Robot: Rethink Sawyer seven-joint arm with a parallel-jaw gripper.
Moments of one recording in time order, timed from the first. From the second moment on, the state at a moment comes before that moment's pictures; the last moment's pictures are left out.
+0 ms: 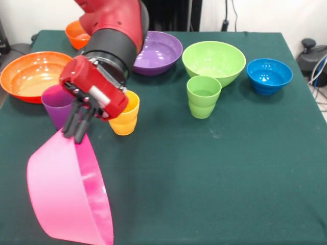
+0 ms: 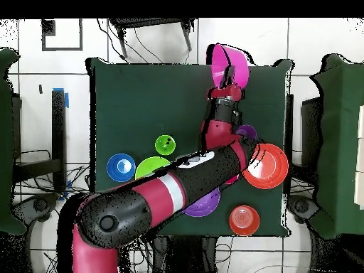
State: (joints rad) arm 0.08 0.21 -1.00 1.23 0.24 -1.04 1.76
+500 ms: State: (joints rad) arm 0.14 0.21 -1.00 1.25 0.29 -1.04 1.76
